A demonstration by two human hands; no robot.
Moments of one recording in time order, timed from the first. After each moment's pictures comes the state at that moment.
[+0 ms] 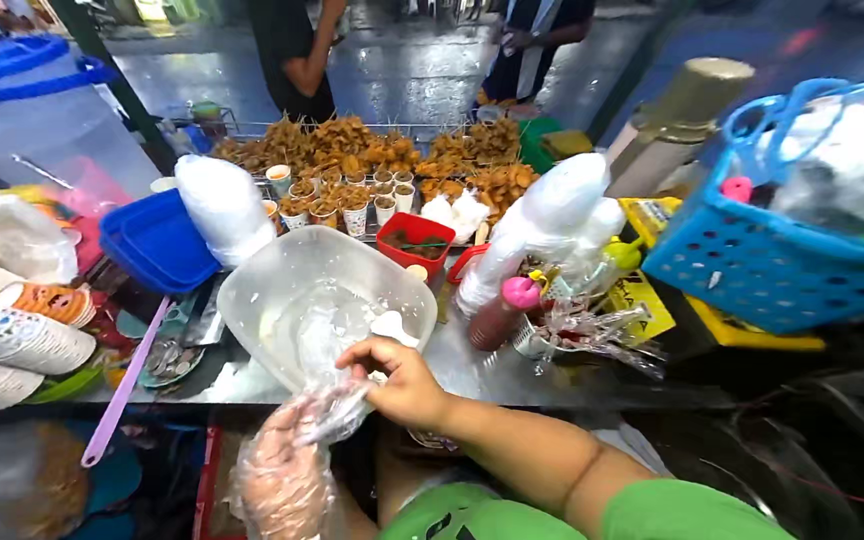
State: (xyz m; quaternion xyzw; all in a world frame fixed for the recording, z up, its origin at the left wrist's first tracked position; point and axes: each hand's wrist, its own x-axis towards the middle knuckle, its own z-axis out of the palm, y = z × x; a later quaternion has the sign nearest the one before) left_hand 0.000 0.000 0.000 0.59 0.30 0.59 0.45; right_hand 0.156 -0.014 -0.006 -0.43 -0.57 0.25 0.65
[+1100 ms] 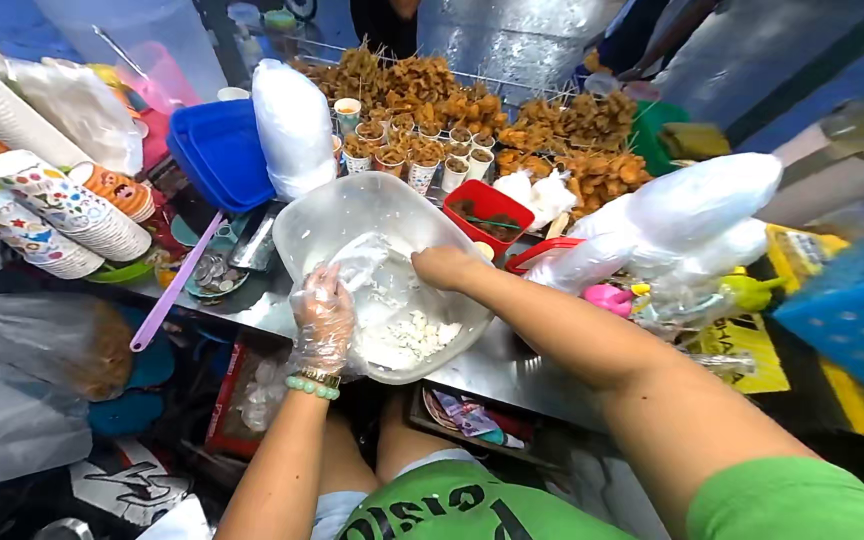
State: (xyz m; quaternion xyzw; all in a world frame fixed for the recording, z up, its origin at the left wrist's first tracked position) left_hand 0.029 0.120 -0.034 0.76 0.53 0.34 0.15; right_hand 0.241 0.125 -0.004 -0.69 -0.69 0.18 -0.15
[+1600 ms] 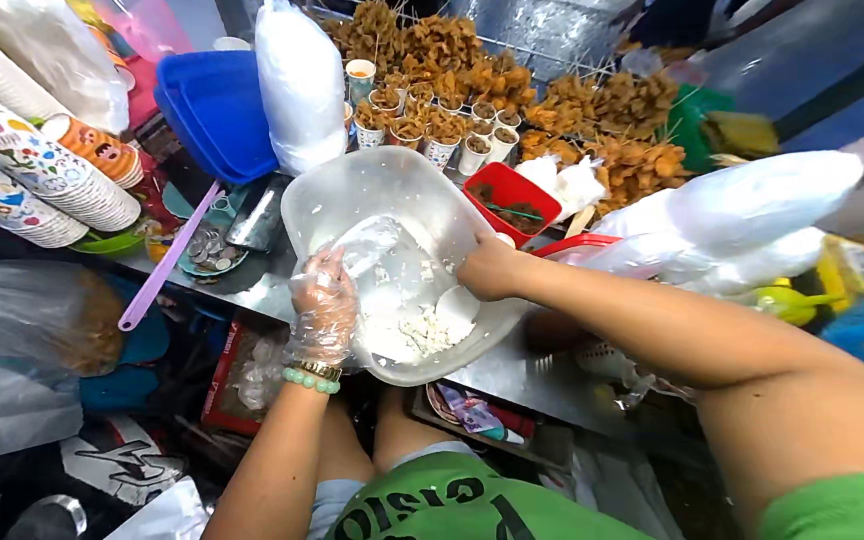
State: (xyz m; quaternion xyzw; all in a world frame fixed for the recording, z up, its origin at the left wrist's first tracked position) left_hand 0.024 0.125 -0.040 0.77 0.52 0.35 0.14; right_hand 0.263 0.097 0.006 -0.58 -0.74 0.10 -0.32
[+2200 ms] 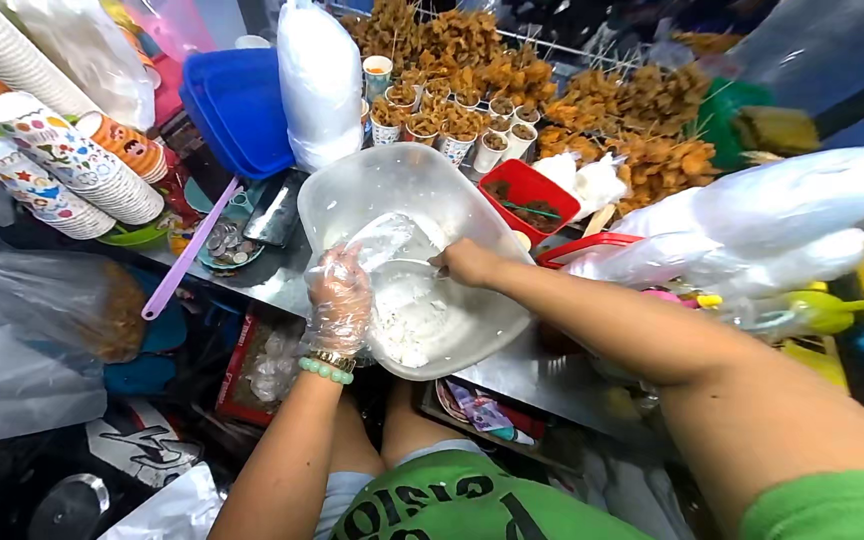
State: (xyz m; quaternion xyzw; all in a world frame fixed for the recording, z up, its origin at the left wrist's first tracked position) left_hand 0.024 0.125 -0.035 0.76 0.52 0.35 0.14; right_hand 0.254 0.134 -0.032 -0.65 -0.72 0.23 -0.09
